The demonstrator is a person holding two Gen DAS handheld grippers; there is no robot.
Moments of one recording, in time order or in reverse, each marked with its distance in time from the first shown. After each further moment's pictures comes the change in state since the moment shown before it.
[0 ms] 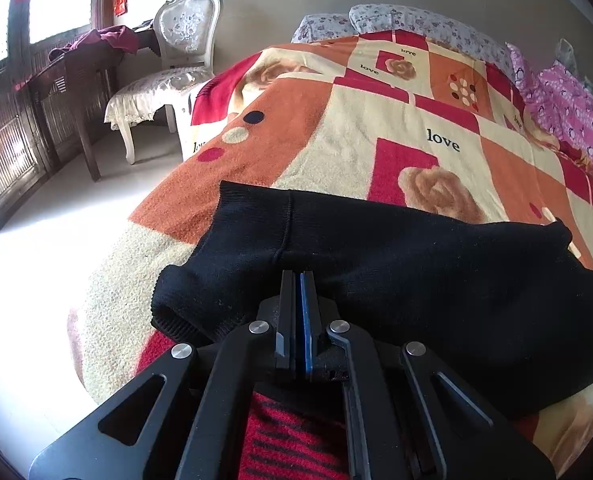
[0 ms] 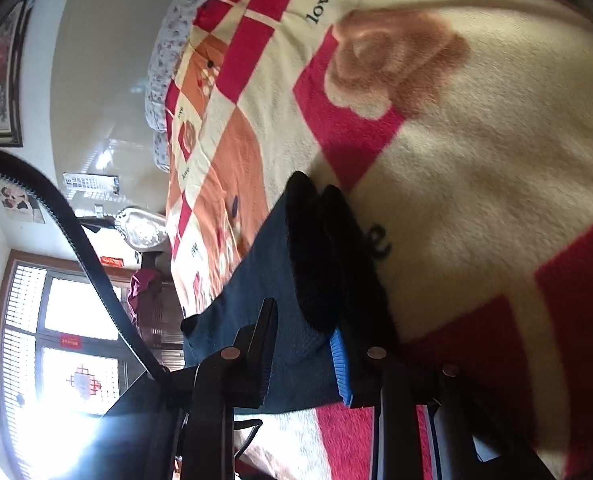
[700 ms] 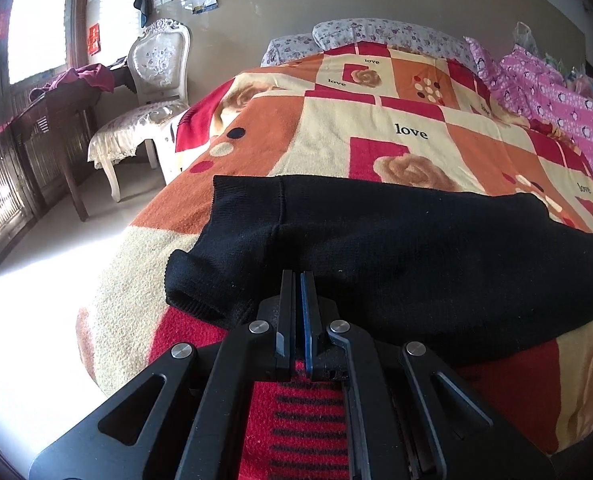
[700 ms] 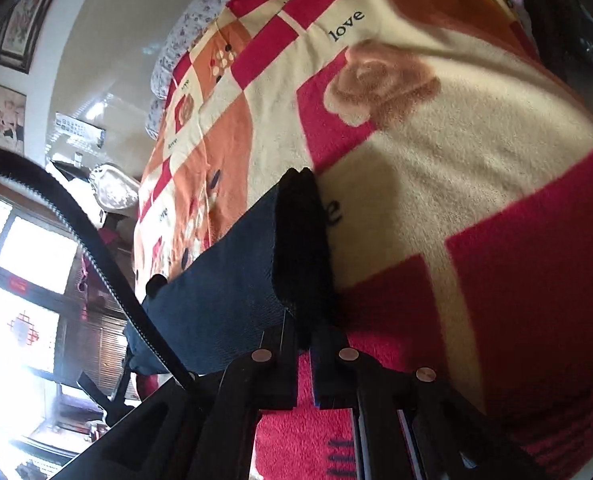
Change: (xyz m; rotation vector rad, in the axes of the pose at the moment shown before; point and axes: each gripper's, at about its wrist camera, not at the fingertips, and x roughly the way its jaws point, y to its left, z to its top) left arm -0.019 0.002 -0.035 0.126 -0.110 -0.047; right arm -0.032 0.000 -0.024 -0.224 -0.016 -0.159
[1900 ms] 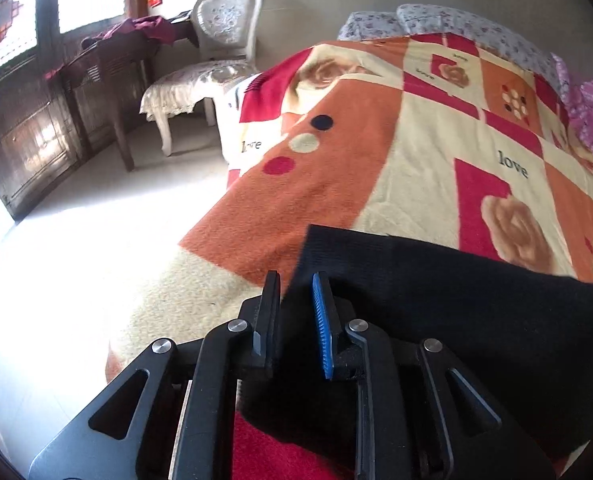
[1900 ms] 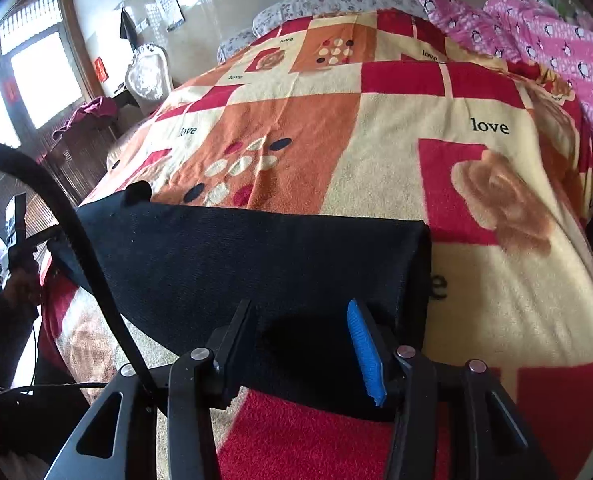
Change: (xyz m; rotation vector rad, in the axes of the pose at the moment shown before) left arm 0.054 0.051 0.053 -0.211 0.135 0.198; right arm 0.039 0.081 -0.026 -0.655 -0.039 -0.207
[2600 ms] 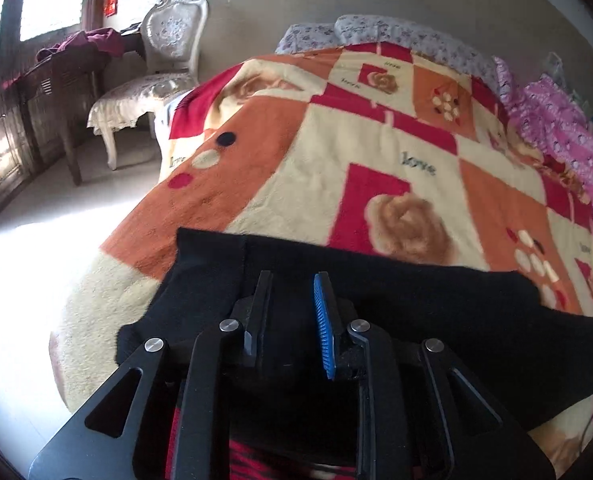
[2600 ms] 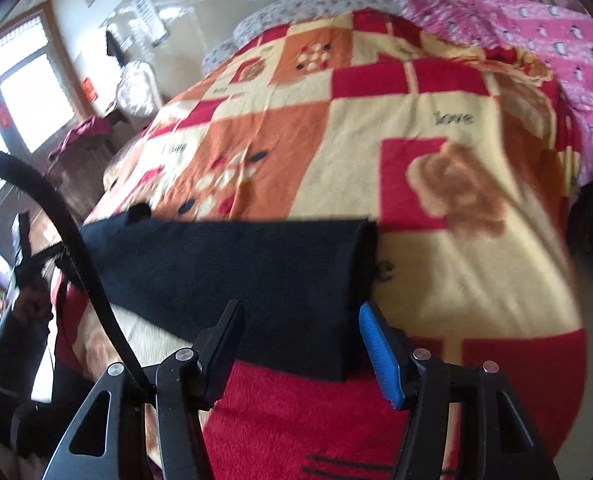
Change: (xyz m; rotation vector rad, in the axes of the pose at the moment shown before) left arm -0.050 -0.065 -0.009 0.080 -0.055 -0.254; right arm -0.039 -0.024 0.006 0.097 -0.041 0.000
